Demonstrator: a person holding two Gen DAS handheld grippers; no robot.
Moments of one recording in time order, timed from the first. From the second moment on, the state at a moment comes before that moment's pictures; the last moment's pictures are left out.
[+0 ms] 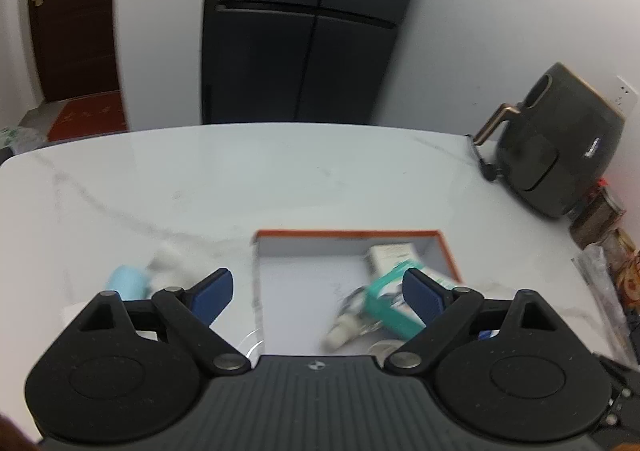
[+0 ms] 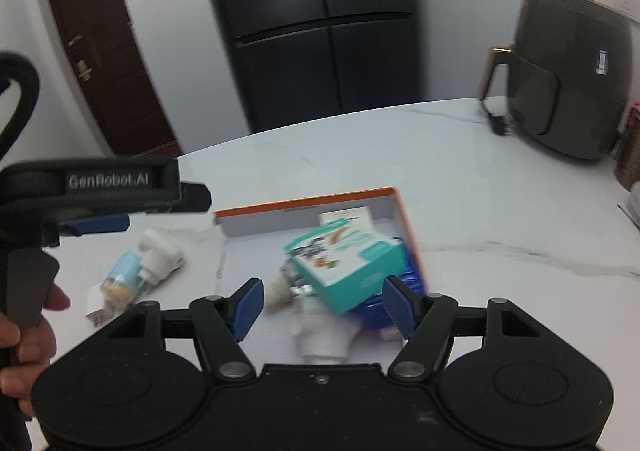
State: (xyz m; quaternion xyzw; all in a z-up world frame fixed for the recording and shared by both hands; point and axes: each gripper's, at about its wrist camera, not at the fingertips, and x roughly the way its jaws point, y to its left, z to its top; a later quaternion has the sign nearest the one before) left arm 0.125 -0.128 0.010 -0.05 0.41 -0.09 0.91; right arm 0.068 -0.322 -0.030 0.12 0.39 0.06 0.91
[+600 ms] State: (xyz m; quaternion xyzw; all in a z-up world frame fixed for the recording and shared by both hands) left arm 0.079 -0.032 0.006 -0.08 0.41 -0.01 0.91; right arm 0.069 -0.240 -0.023 0.09 0.41 0.13 0.90
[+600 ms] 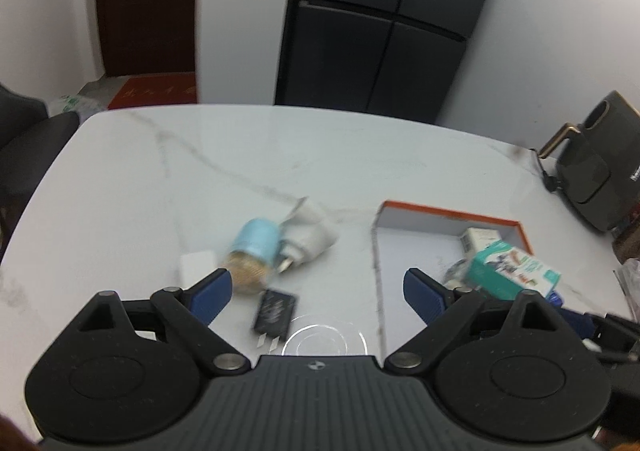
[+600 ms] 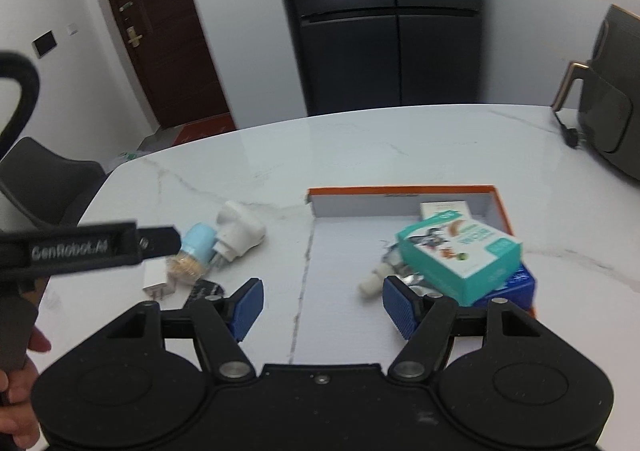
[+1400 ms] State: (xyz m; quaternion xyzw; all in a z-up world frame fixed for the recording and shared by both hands) left arm 0.077 0.061 -0.049 -0.12 0.46 0.08 0.88; right arm 0.077 -0.185 -0.040 0.08 0.43 0.16 0.88
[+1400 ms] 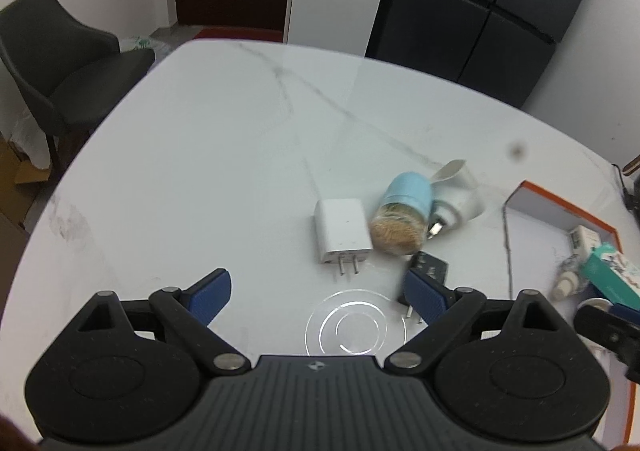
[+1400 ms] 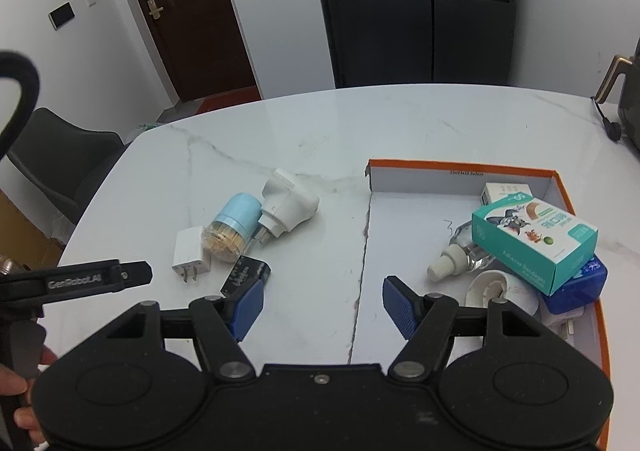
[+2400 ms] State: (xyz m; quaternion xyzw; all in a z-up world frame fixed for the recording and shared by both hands) left arm 0.119 0.087 -0.095 -0.06 0.46 0.01 0.88; right arm 0.105 -0.102 -0.097 0.10 0.49 0.16 0.85
